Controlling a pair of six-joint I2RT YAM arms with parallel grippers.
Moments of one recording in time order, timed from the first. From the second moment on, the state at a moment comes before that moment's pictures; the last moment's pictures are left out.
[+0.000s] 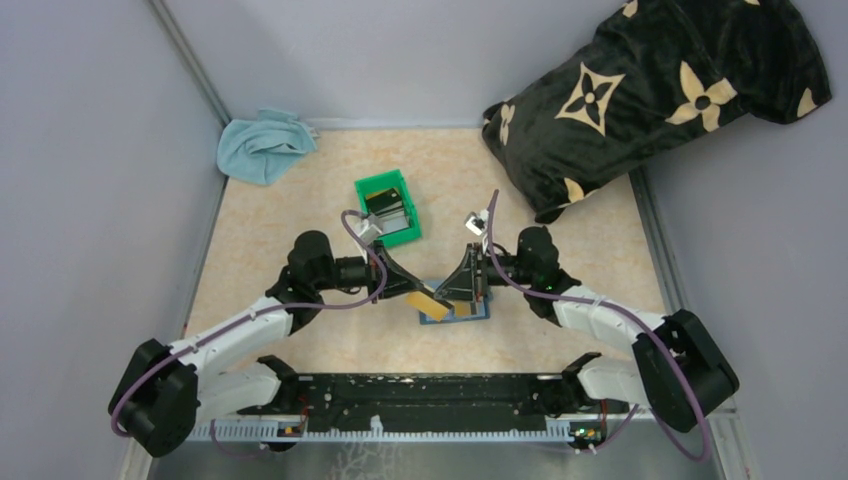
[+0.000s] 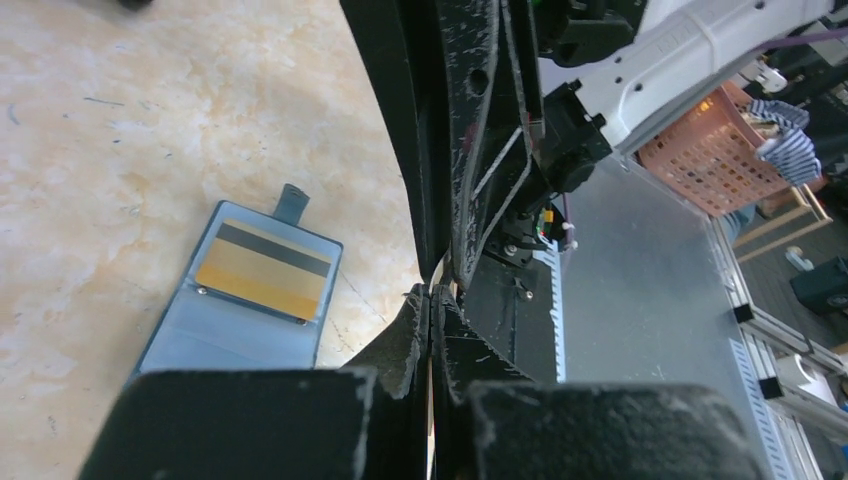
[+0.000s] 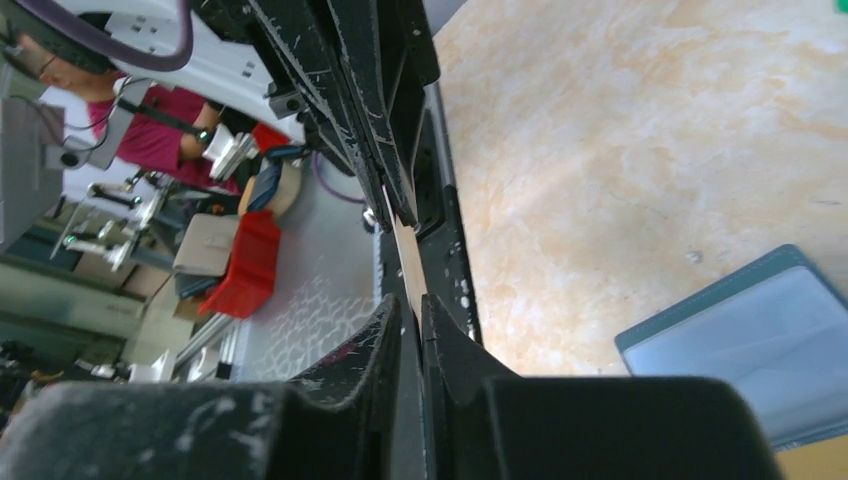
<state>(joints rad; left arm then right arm) -0.62 1.08 0.47 0.53 0.84 -0.45 0.56 1.20 0.45 0.62 -1.01 0.68</state>
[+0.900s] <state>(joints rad) -0.61 0.98 0.41 0.65 0.71 -0.51 0.53 1.08 0.40 0.63 -0.84 0.63</state>
